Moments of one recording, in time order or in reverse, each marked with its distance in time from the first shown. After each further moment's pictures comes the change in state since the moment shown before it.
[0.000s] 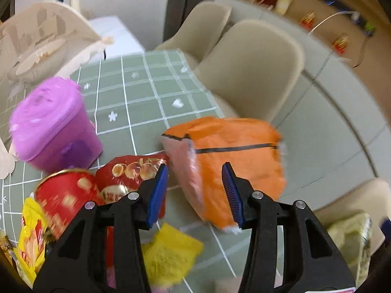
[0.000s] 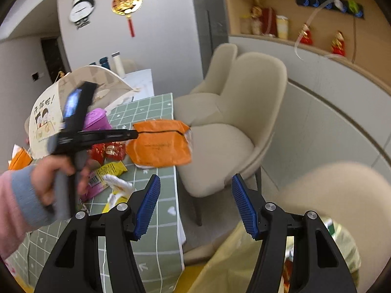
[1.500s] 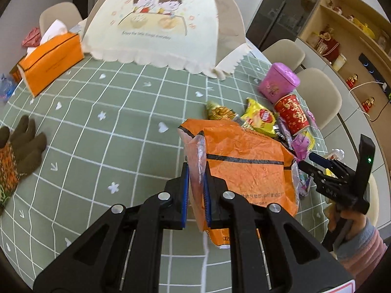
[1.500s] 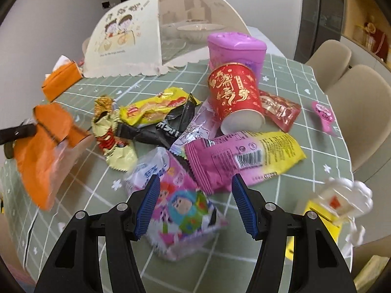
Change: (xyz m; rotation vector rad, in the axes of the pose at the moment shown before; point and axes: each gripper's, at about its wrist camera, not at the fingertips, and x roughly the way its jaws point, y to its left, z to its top) left arm -0.251 0.260 -0.238 -0.377 -0.095 0.118; right arm 0.125 0.242 -0.054 -0.414 0.242 0.299
